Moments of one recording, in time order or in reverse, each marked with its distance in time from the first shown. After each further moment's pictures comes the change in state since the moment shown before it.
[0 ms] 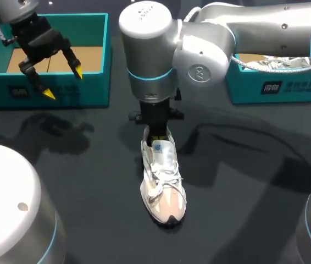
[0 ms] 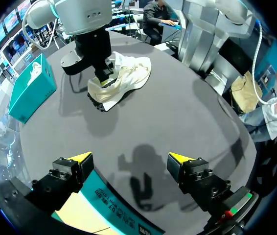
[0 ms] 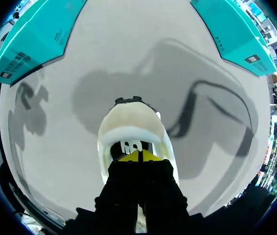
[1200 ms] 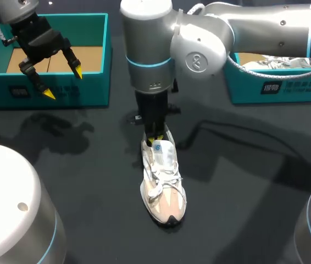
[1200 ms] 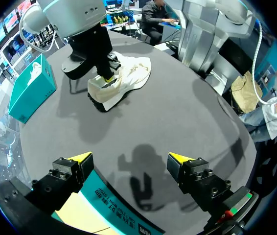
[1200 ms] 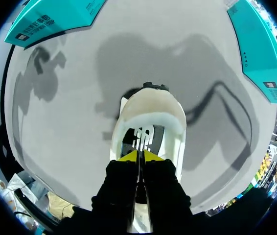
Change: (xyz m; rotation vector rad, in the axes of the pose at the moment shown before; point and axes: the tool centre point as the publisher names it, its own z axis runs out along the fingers) left arm 0.000 0.000 0.000 0.000 0.000 0.000; right arm 0.007 -0.015 -0.012 0.142 0.051 -0.231
